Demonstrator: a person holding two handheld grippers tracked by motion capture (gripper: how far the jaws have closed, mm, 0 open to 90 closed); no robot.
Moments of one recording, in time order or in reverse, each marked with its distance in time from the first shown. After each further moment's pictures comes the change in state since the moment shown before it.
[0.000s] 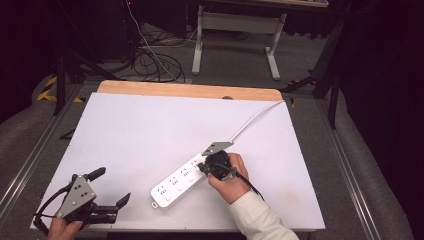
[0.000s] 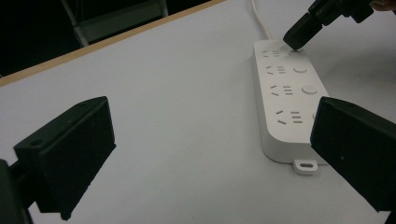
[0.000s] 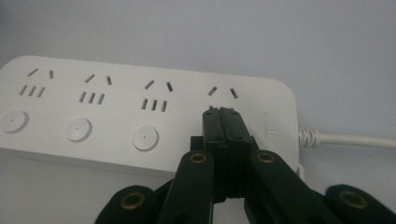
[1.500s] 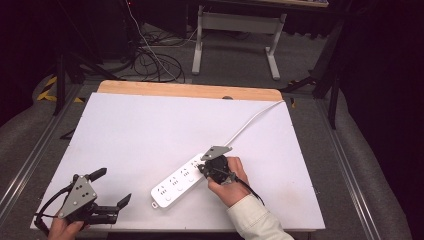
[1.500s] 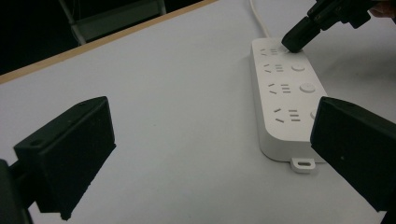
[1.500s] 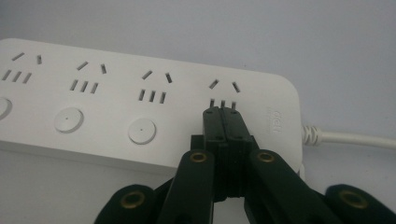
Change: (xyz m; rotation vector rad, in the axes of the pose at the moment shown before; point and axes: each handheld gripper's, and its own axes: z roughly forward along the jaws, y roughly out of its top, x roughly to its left) left arm -0.001 0.000 0.001 0.007 -0.008 0.002; right arm 0.006 -0.008 0.004 -0.018 -0.038 -0.043
